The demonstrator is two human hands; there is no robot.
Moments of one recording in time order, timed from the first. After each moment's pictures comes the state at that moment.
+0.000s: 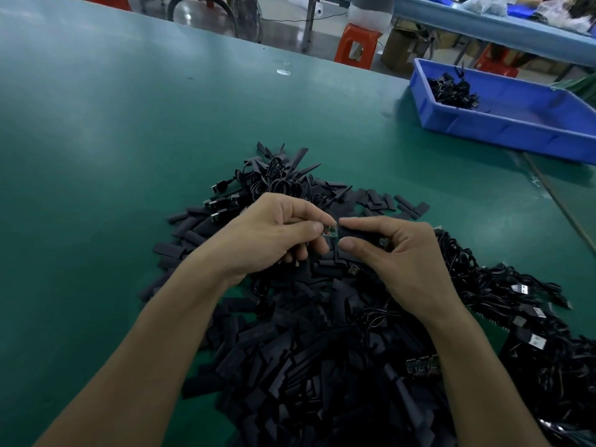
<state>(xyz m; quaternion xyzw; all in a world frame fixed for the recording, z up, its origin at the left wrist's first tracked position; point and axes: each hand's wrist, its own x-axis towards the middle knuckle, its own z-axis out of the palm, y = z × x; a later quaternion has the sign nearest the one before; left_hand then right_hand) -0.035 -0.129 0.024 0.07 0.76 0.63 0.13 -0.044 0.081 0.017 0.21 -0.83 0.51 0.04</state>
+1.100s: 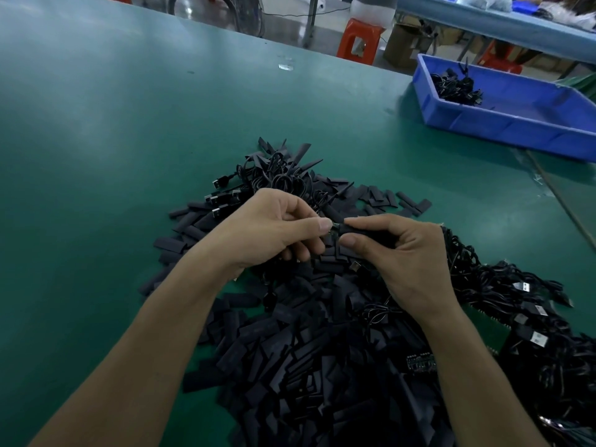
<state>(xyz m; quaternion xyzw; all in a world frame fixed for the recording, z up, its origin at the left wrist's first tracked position) -0.036 -0.129 0.022 0.03 0.76 0.63 0.13 -0.043 0.079 0.008 0.21 -0.79 0.57 0.08</state>
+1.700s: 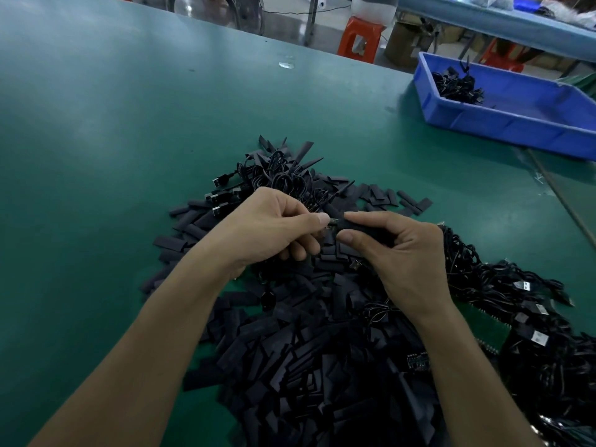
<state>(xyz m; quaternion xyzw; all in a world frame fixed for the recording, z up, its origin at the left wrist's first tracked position) -0.036 -0.128 0.022 0.00 0.77 0.63 0.13 -0.042 0.074 0.006 0.21 -0.80 0.54 0.13</state>
